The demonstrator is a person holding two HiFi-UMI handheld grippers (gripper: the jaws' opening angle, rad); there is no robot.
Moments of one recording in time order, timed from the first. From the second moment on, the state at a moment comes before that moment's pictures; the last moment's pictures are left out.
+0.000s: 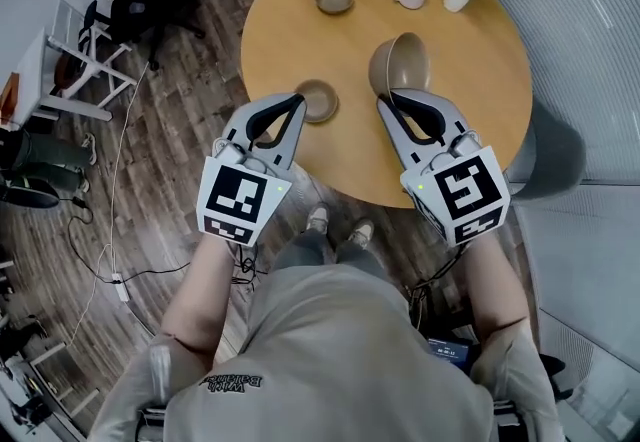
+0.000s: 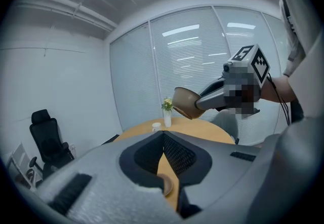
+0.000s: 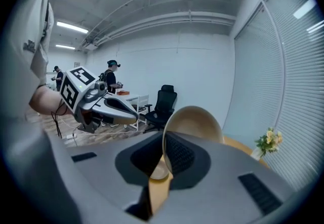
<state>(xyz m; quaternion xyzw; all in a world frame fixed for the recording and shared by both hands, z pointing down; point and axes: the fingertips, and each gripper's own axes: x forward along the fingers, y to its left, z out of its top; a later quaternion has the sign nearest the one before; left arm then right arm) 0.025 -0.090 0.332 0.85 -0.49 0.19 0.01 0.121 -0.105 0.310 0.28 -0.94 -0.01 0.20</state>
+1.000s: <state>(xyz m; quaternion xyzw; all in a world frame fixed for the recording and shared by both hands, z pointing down) -0.078 -0.113 0.447 0.81 -0.53 0.23 0.12 -0.022 -0.131 0.460 0.14 -0.93 0.01 0.34</state>
